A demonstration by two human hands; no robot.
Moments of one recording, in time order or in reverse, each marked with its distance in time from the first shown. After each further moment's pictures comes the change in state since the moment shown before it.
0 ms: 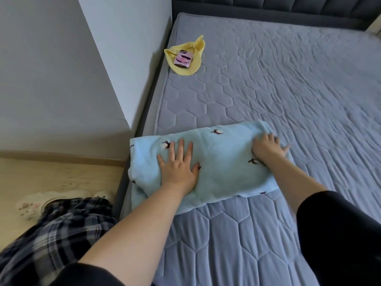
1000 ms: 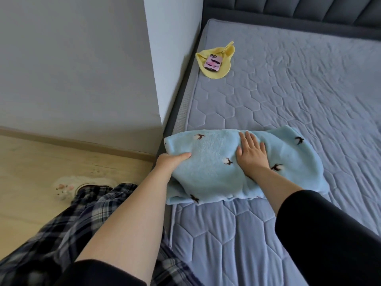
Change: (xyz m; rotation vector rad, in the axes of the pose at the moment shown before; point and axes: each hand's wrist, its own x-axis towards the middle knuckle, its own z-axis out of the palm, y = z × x) left_hand -0.015 -0.100 -0.055 -1.239 -0.221 -0.745; right_hand -0.052 -0.077 0.065 -0.088 0.086 -0.505
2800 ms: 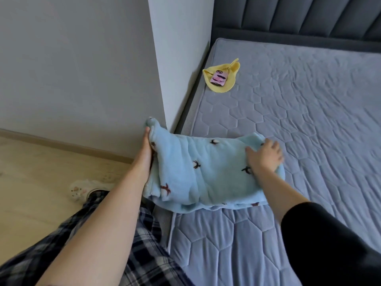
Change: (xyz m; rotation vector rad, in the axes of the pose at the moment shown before) left_hand -0.062 0.037 -0.053 -0.403 0.076 0.255; right_hand 0.001 -0.009 -0.042 0.307 0.225 0.446
